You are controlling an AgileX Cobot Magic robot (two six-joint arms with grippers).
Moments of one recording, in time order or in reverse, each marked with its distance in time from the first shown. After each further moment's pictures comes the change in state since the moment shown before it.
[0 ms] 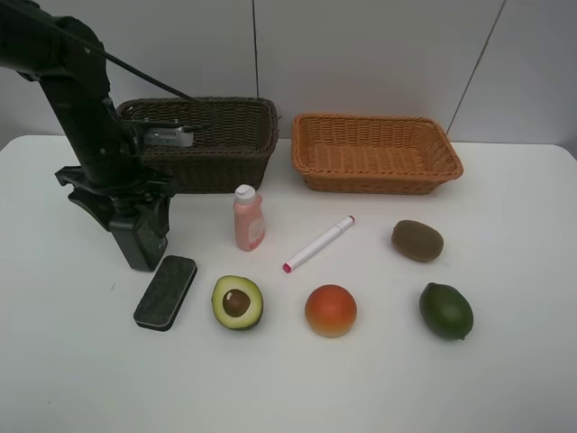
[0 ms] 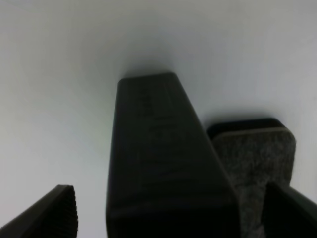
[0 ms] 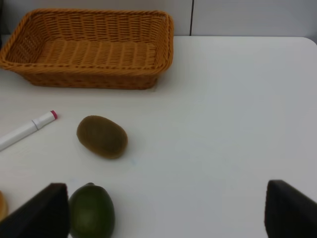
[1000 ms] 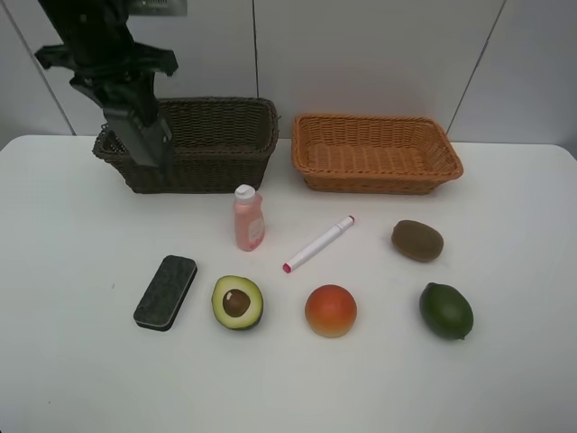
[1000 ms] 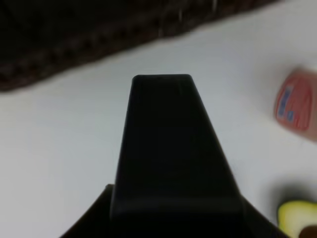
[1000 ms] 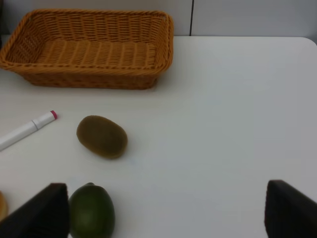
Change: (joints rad) left arm -0.001 -0.053 -0.455 0.055 0.238 -0.060; right arm 0.000 0.000 0.000 0.000 0.000 0.000
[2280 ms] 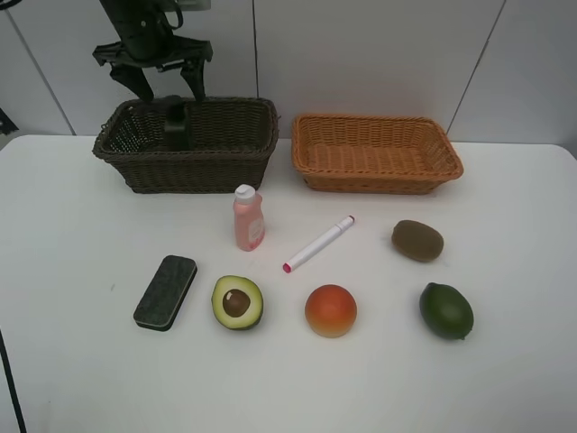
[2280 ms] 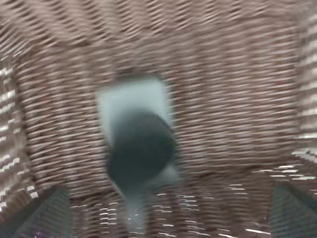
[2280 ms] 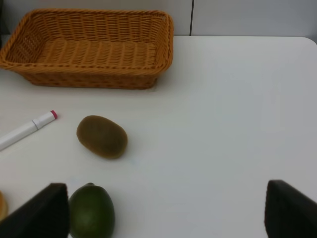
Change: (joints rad) left arm 0.010 0.370 -0.509 -0.006 0.008 -0.118; right arm 0.000 0.000 0.000 0.000 0.000 0.000
